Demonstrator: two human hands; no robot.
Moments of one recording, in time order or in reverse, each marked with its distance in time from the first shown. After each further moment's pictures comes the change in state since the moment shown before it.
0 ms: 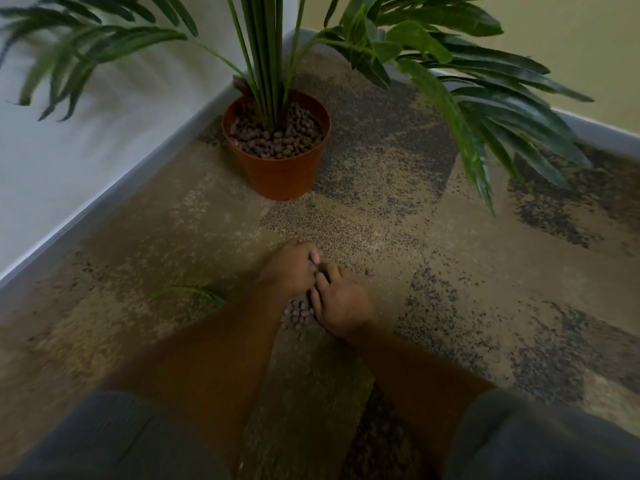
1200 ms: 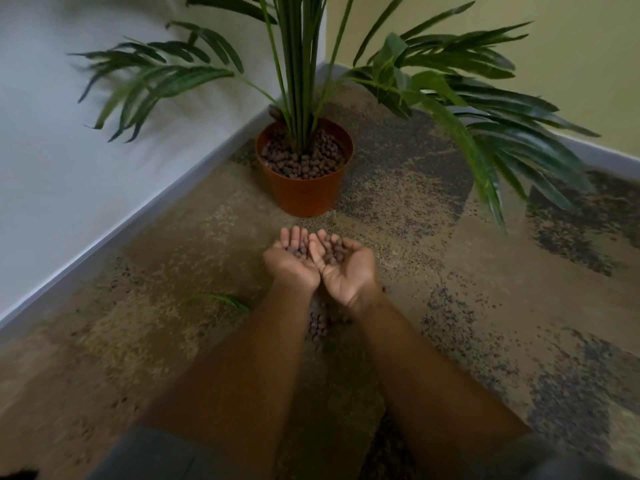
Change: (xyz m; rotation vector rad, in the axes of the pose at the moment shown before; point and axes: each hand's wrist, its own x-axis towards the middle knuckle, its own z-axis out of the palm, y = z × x) left_hand -0.002 0.025 -0.045 -2.314 0.488 -0.601; right_hand 0.079 -0.033 -0.077 2.587 0.056 1.010
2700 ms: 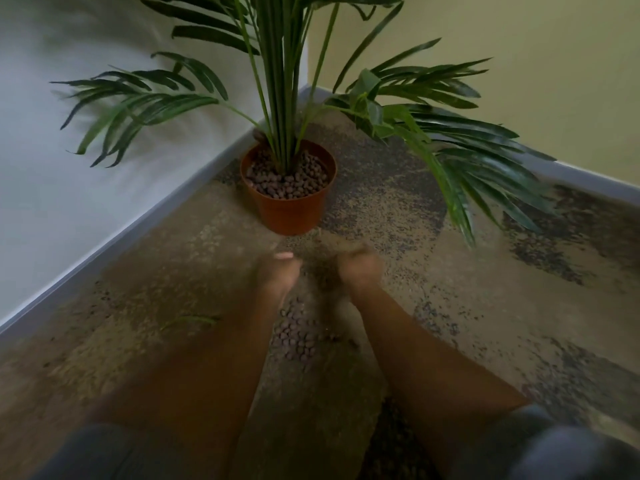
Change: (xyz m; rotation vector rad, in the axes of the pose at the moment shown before) left_hand 0.027 0.015 -0.001 1.527 -0.036 0.151; right_hand -0.001 -0.041 0.005 -1.462 0.570 -0.462
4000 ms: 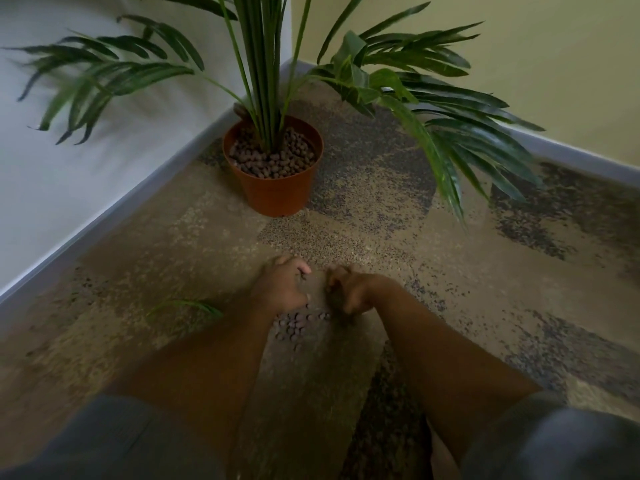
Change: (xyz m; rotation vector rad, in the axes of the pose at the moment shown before) left_hand -0.022 -0.044 0.012 0.760 -0.150 0.487; right_hand 0.015 0.060 -0.024 -0.942 -0.653 -0.250
